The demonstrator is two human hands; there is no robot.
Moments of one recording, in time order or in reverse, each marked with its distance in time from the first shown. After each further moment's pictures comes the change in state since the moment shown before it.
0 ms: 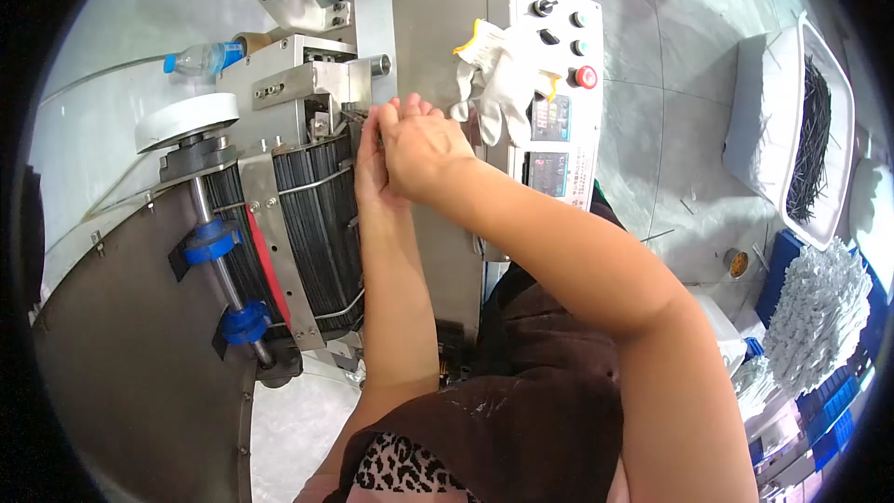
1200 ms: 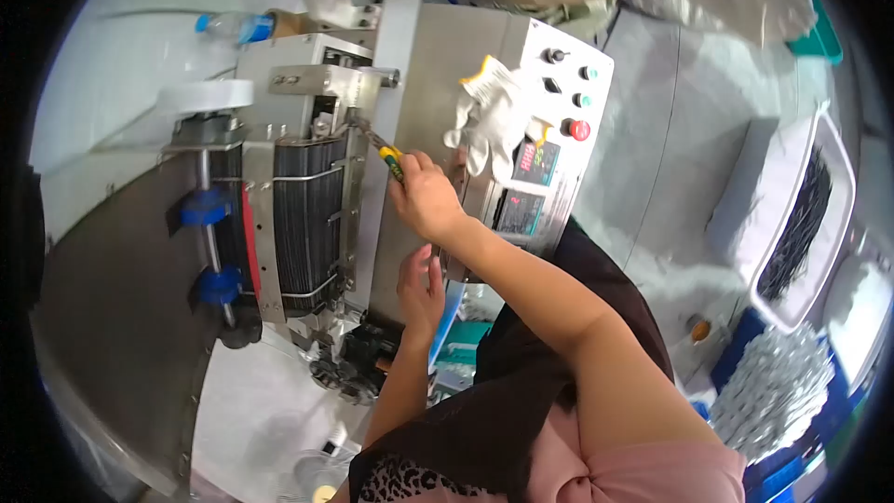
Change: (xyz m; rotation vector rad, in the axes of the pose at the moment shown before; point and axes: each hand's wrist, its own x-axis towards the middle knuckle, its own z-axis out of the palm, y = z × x) left_hand -0.105 -0.126 -0.073 1.686 0.487 0.813; right_hand -0.013 0.045 0.061 0.535 0.190 -0.196
